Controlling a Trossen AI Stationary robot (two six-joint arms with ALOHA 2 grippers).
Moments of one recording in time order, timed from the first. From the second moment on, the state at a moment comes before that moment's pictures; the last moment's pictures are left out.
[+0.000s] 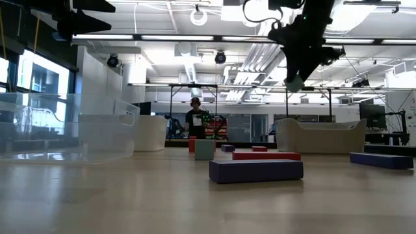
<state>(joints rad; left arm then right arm) -0.20 0.38 0.43 -0.11 -0.86 -0.15 -0.25 1.36 1.19 -1.05 0.26 0.79</state>
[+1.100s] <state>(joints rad) -0.20 0.38 0.43 -0.11 -0.93 -0.21 -0.61 1.36 0.82 -0.89 0.14 0.67</state>
